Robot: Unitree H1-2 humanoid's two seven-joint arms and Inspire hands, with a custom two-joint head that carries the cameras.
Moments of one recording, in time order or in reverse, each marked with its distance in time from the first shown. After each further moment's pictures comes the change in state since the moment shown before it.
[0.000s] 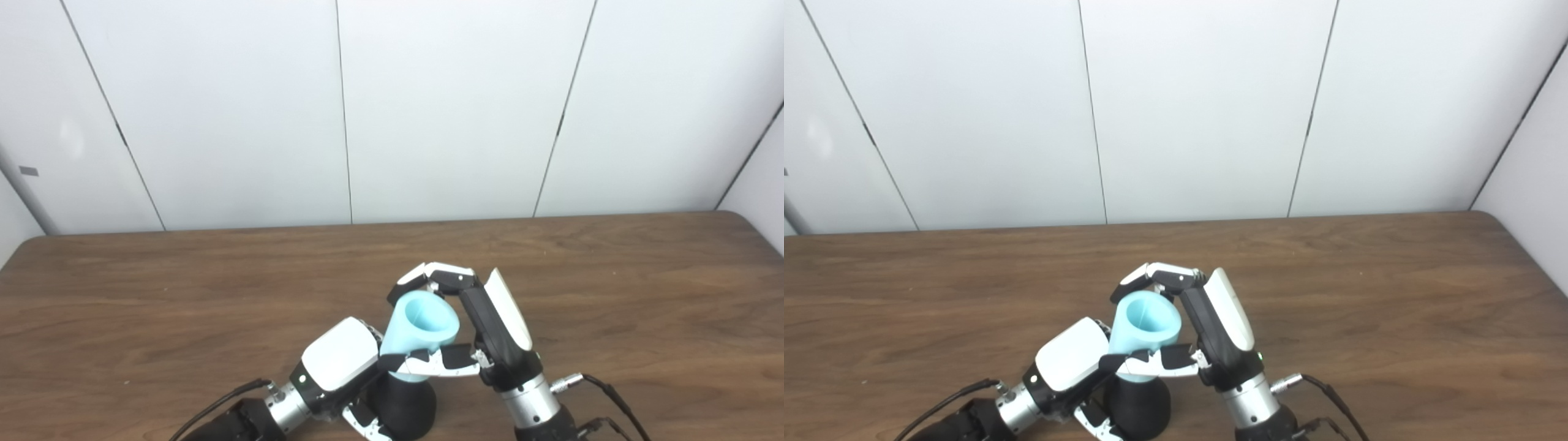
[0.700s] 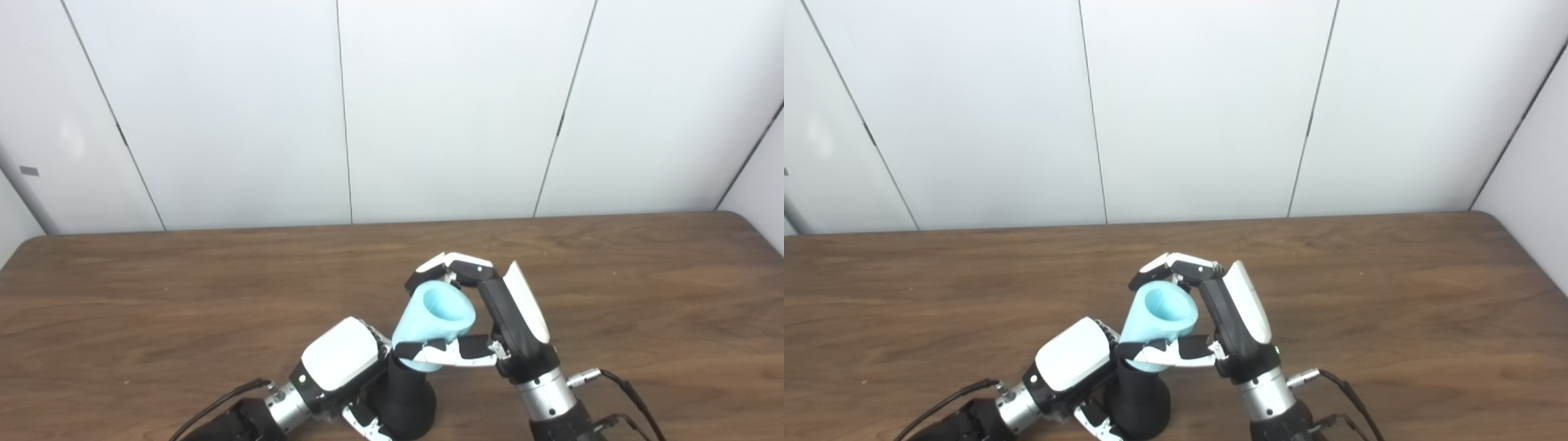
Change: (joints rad) left arm -0.002 0.000 -0.002 0.003 0.000 0.000 0.003; right arm -0.008 -0.013 -0.037 -0.025 0.019 0.030 -0.001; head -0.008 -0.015
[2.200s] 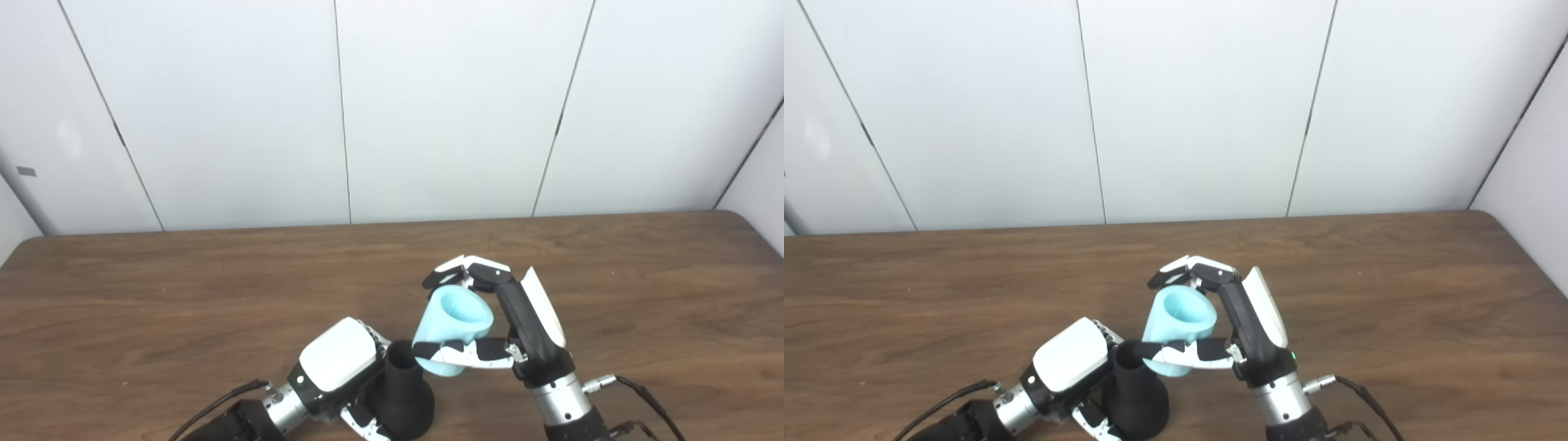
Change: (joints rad) left arm 0.008 0.004 0.008 -0.013 0.001 0.001 -0.004; right arm 0.026 -0.039 -0.023 -0.004 0.054 0.028 0.004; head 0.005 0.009
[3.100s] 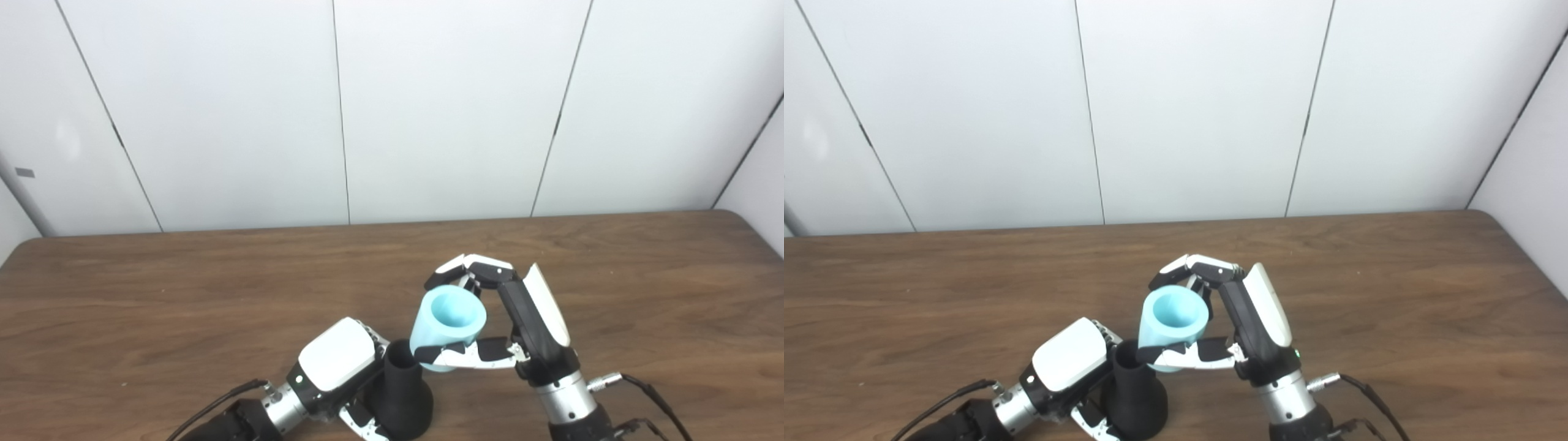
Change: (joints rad) left arm -0.002 0.001 -0.001 0.005 -0.006 -0.004 -0.002; right arm -0.004 -0.009 -0.002 -0.008 -0.111 -0.061 -0.035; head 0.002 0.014
